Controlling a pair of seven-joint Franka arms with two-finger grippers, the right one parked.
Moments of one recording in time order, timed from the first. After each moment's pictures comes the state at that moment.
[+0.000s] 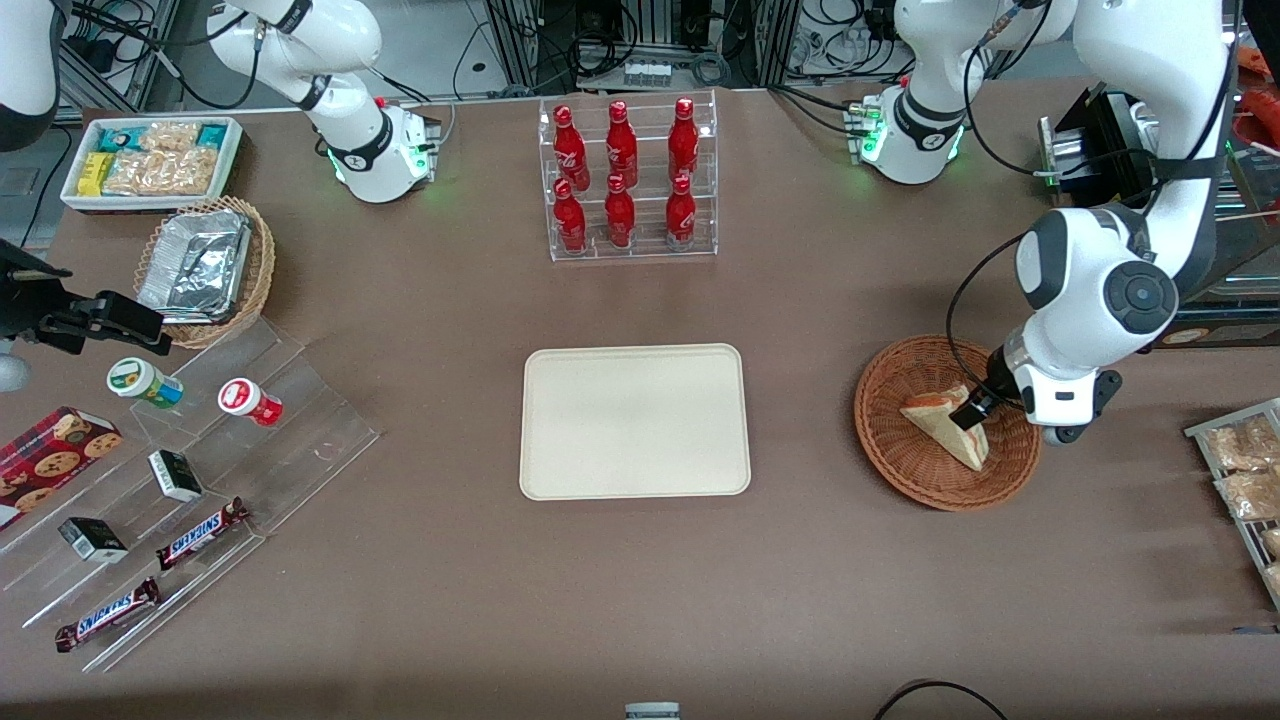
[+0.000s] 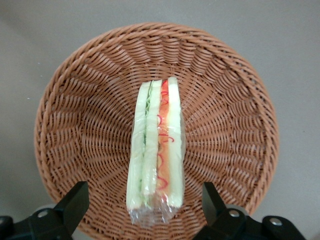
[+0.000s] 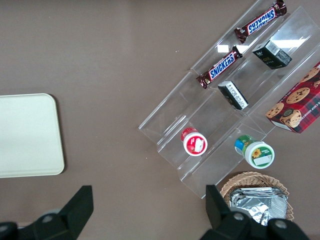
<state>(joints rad) -0.08 0.20 0.01 -2.18 -0.03 2.37 -0.81</state>
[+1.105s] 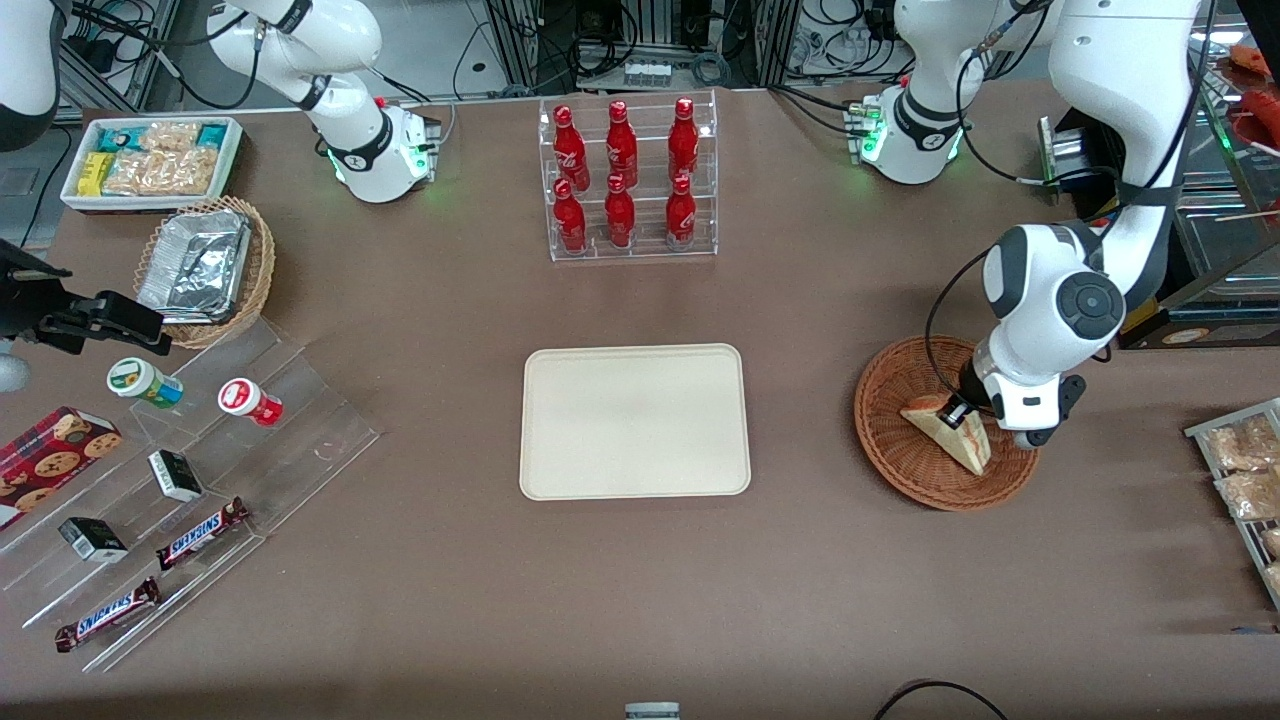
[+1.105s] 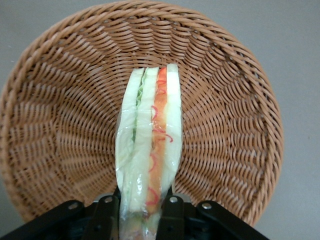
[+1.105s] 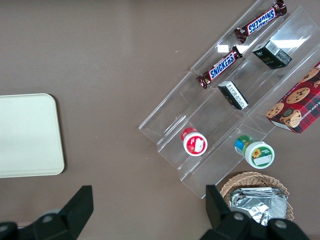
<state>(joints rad) -0.12 0.25 0.01 -2.15 -0.02 2.39 -0.87</state>
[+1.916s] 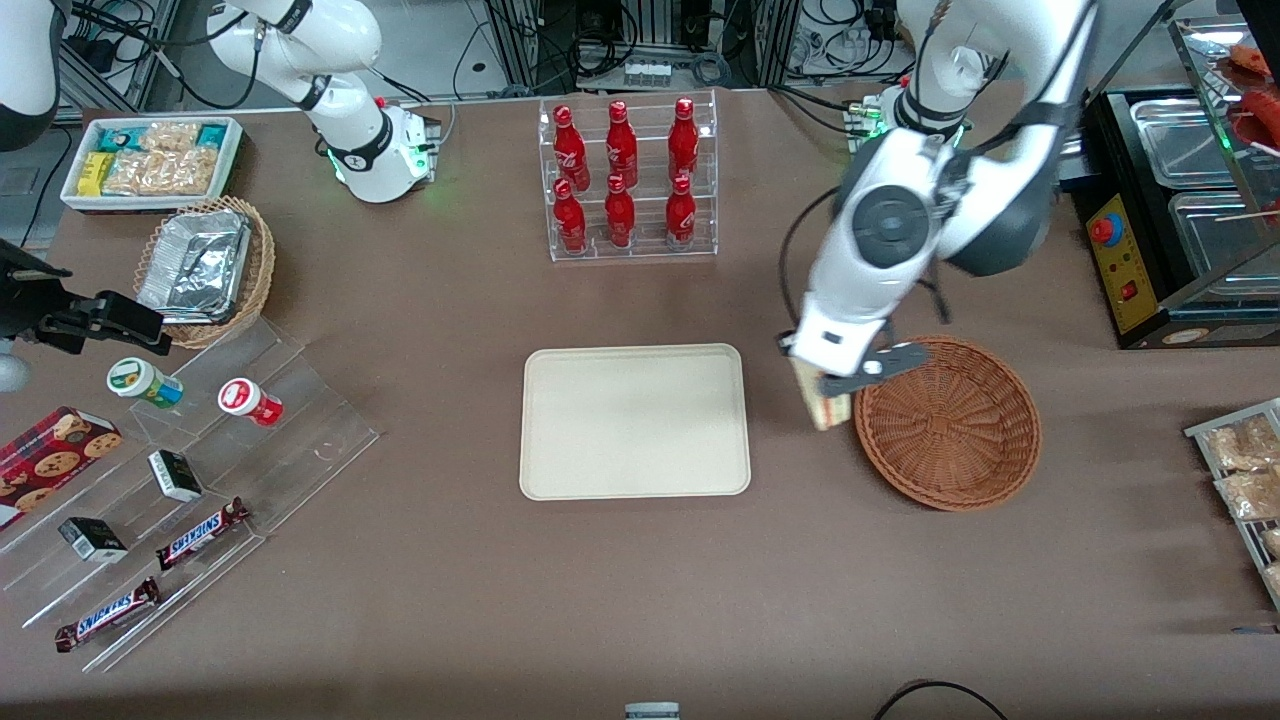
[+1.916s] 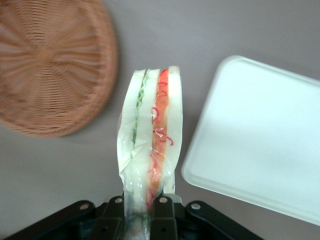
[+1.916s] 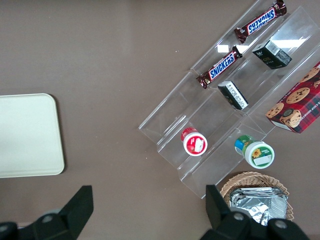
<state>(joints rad) -0.56 0.28 -0.01 -1.76 -0.01 1.93 -0.84</state>
